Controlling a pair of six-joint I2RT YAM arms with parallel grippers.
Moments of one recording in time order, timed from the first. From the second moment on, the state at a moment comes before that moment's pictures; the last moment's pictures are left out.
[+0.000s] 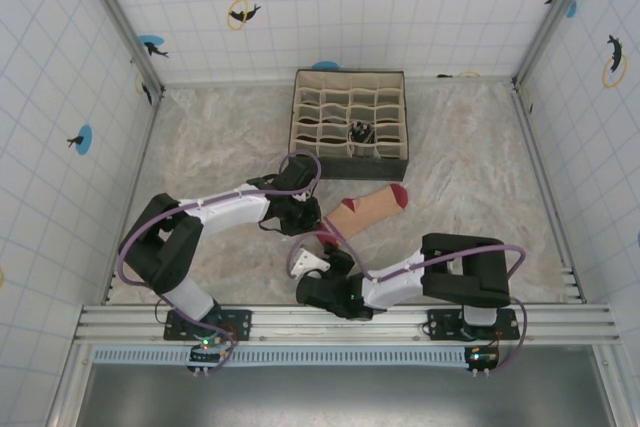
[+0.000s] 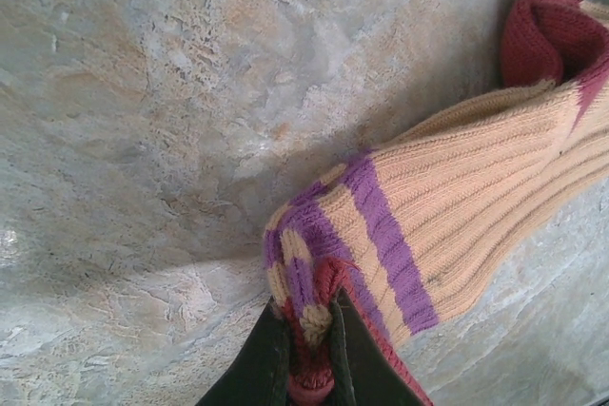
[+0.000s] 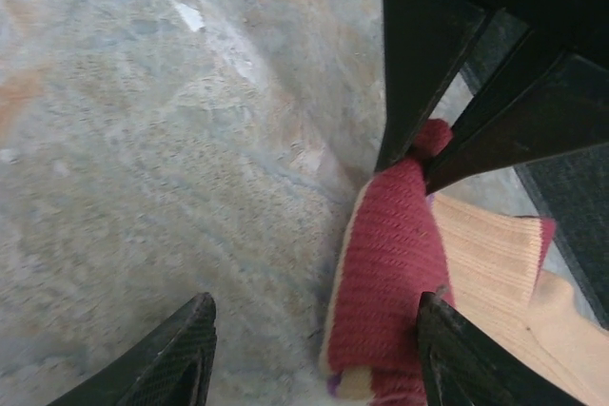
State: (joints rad) left arm -0.72 1.63 0.90 -0.46 0.30 -0.89; right arm 1.50 1.83 0.75 0.12 0.89 0.03
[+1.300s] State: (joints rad) left arm -0.63 1.50 0.81 -0.35 0.31 -0.92; right arm 1.06 1.63 0.54 0.37 0.03 0.51
